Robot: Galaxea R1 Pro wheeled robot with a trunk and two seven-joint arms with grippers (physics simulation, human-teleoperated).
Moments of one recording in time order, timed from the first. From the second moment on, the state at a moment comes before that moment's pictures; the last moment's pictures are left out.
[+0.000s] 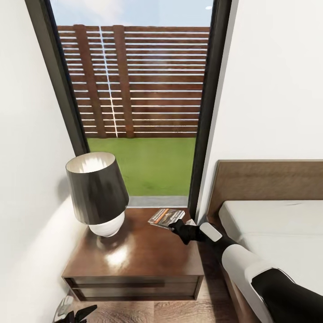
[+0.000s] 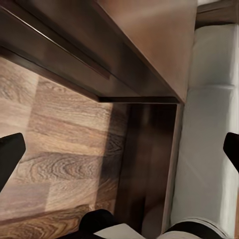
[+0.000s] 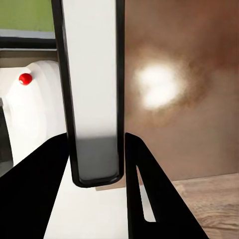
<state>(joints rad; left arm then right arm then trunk) -0.28 0.25 0.44 -0.41 0.16 0.47 -1.08 -0.93 0.07 0.34 -0.26 -1.33 0.55 0.00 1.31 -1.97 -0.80</state>
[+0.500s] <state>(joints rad) -0.28 0.25 0.45 -0.44 0.16 0.52 -1.09 -0.93 0.07 0.34 -0.26 -1.33 0.55 0.00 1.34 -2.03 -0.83</state>
